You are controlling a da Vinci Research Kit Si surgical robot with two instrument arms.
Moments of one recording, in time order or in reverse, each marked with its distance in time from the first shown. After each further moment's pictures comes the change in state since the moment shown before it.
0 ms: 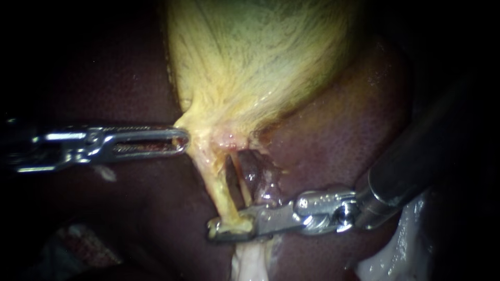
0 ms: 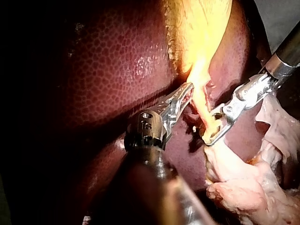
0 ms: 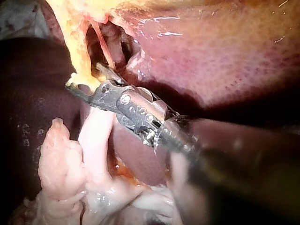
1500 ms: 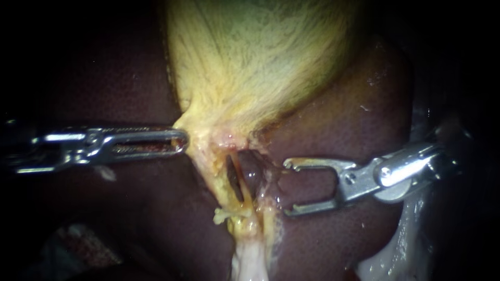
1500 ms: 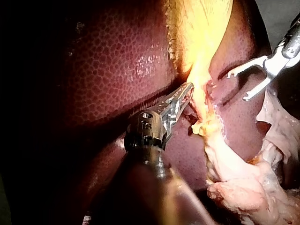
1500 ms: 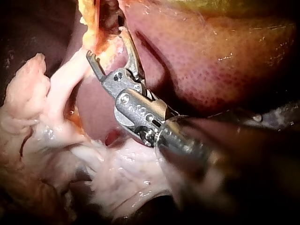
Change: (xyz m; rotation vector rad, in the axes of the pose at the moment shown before) right arm 0.005 -0.002 -0.019 -0.190 0.044 -0.314; left arm 0.000 0.000 0.000 0.000 -0.002 0.002
